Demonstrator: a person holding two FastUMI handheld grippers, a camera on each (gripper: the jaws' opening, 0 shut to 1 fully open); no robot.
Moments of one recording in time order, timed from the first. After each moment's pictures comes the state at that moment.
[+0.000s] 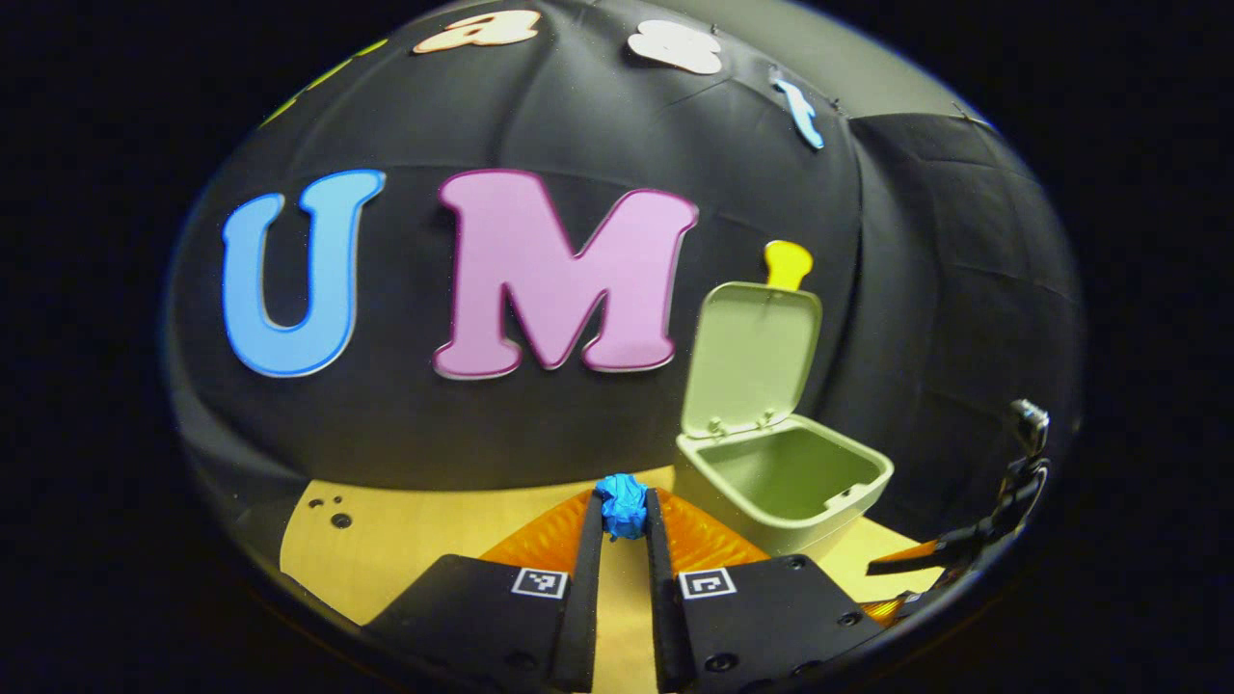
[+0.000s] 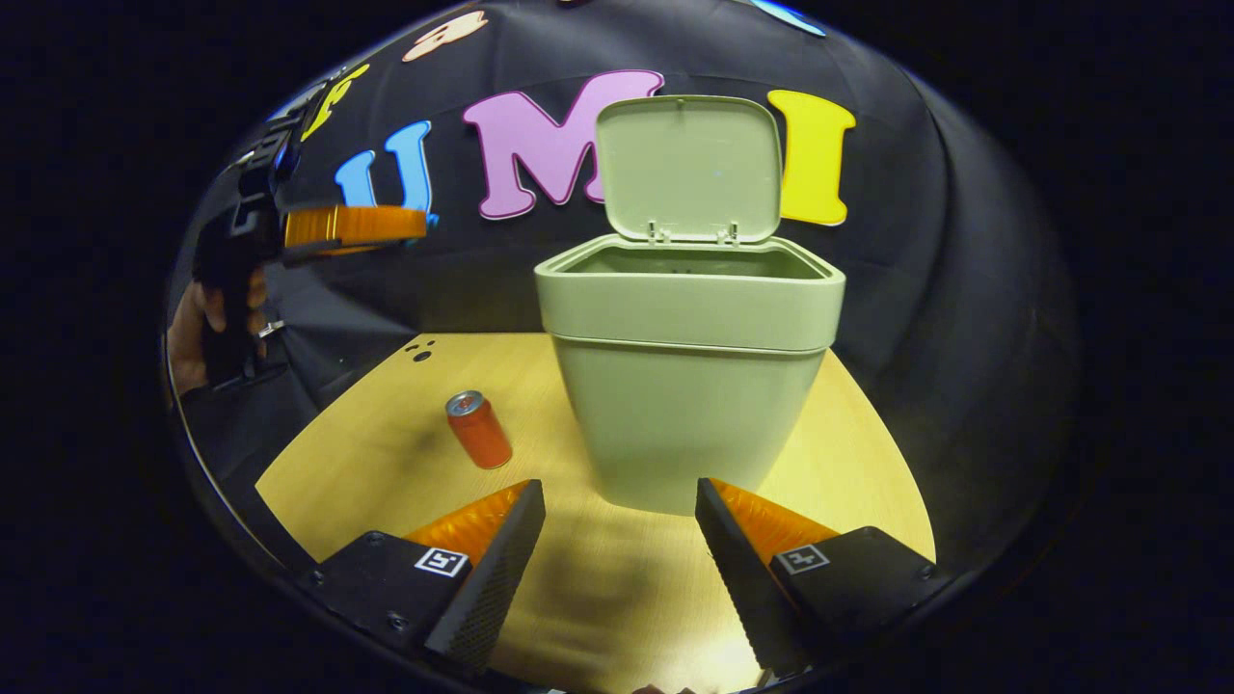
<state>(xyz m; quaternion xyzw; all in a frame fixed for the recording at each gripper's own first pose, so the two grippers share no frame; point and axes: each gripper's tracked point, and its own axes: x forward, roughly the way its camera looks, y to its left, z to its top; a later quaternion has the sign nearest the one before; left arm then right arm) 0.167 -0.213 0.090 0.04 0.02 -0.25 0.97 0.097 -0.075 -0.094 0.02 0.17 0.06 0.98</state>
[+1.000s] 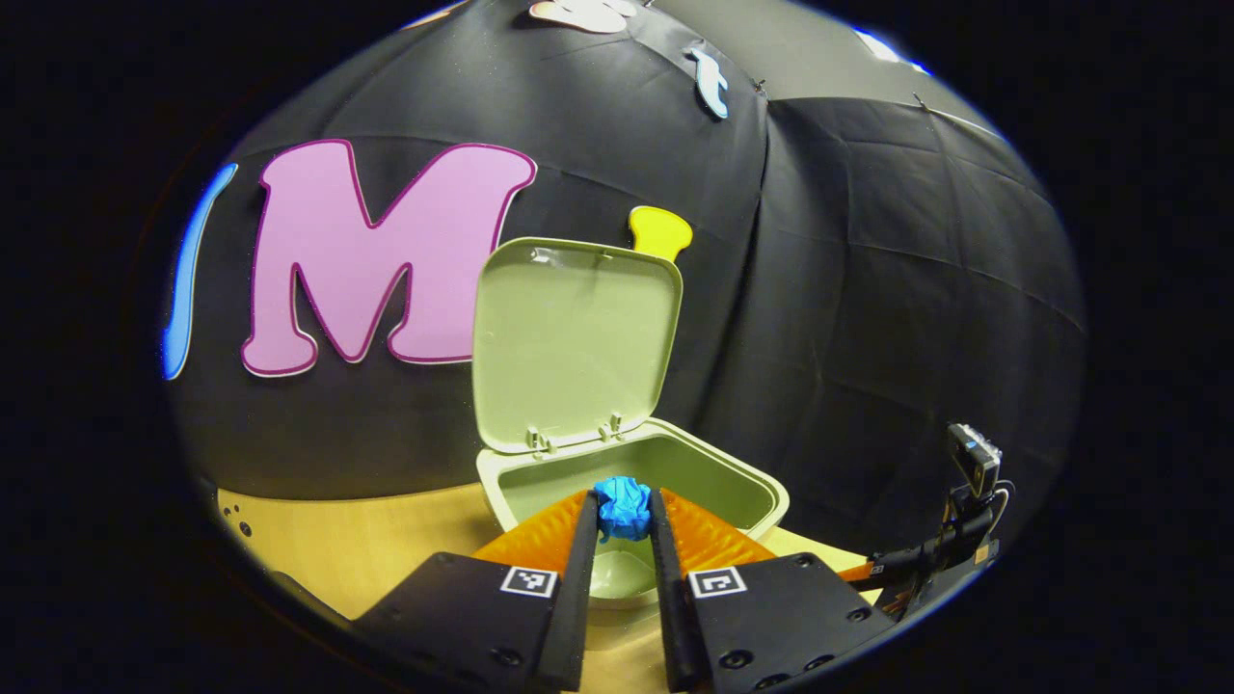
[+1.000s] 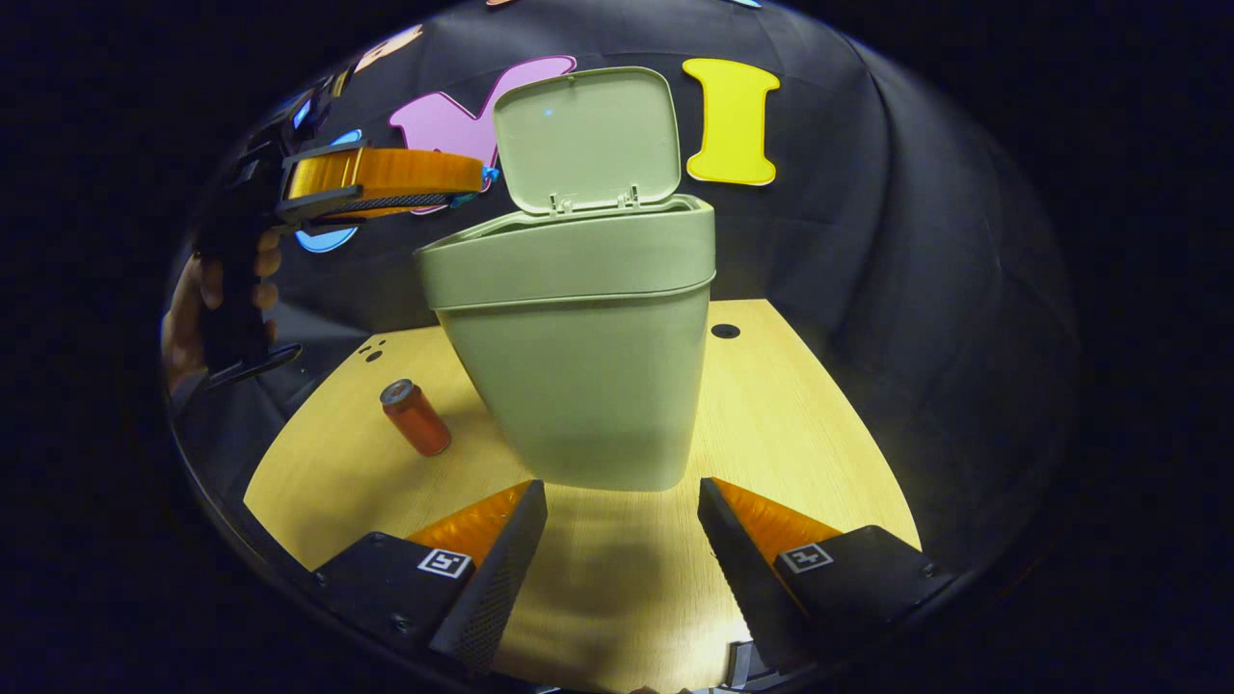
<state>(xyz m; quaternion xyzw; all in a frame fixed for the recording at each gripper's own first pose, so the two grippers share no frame) 0.170 -0.360 0.056 0.05 0.05 -0.39 0.92 0.093 -0.136 -0.130 0.05 0.21 0.02 0.98</state>
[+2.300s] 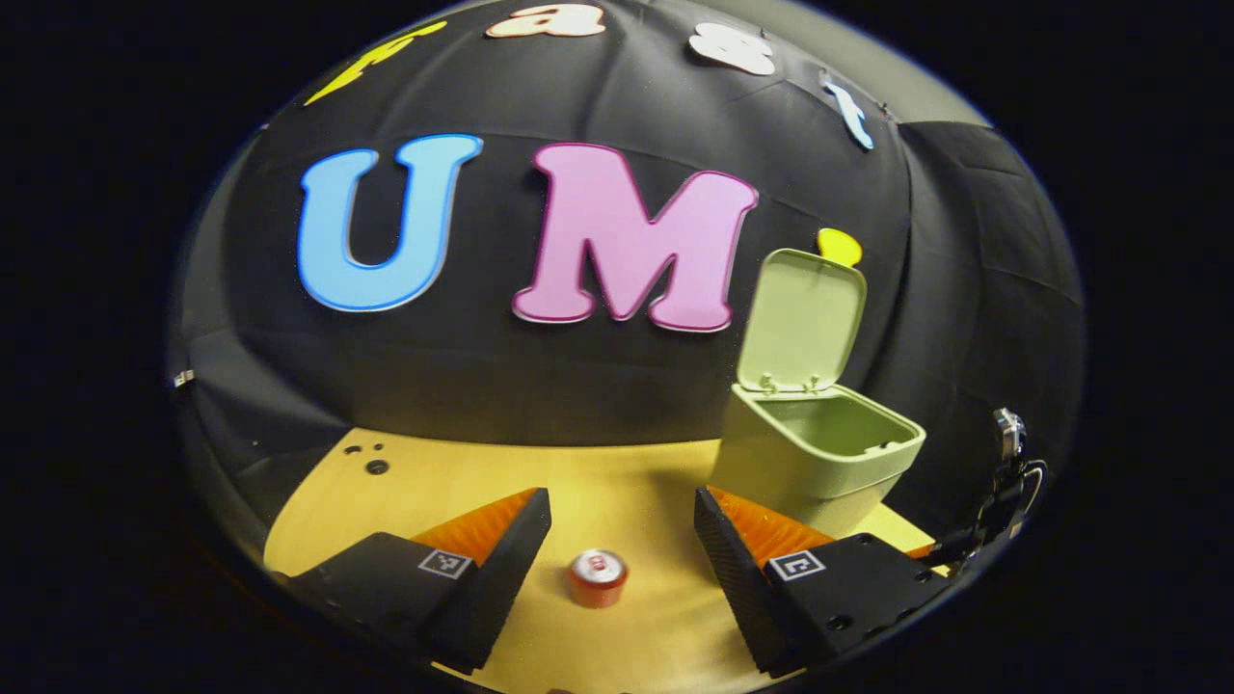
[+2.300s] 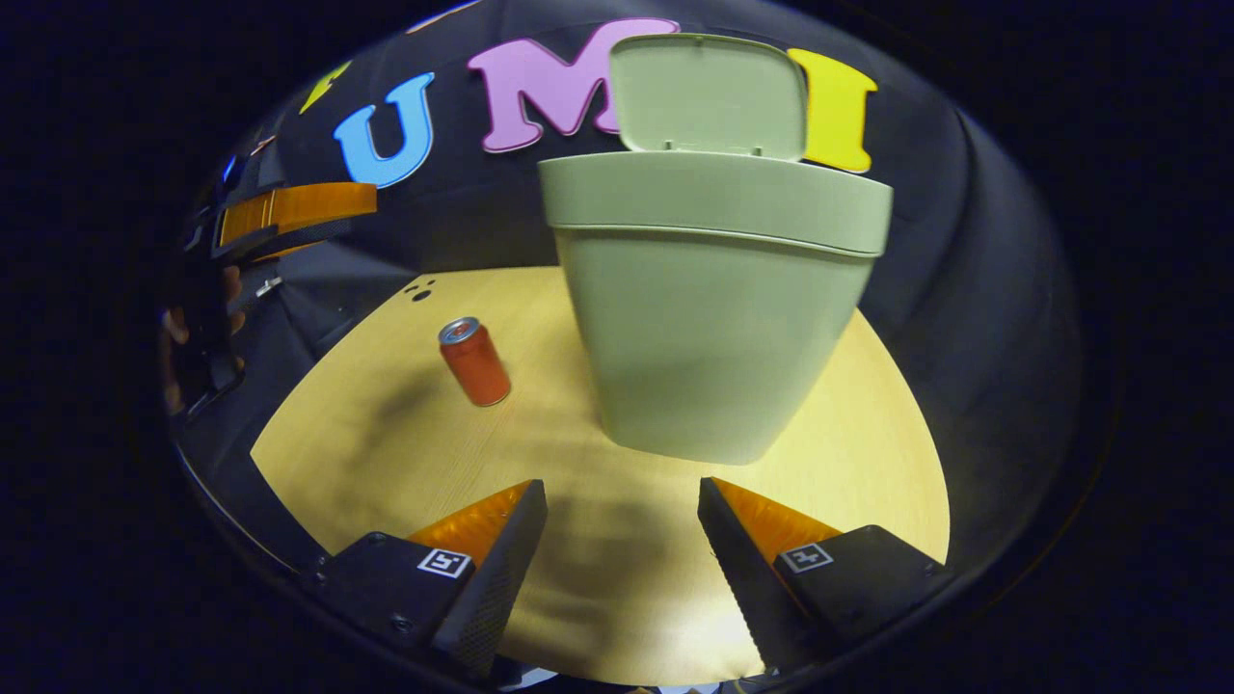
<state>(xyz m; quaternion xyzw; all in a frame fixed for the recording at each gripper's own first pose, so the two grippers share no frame) 0.132 -0.111 0.016 0.00 0.06 -0.13 0.99 0.088 -0.037 -0.157 -0.01 0.27 0.10 0.96</state>
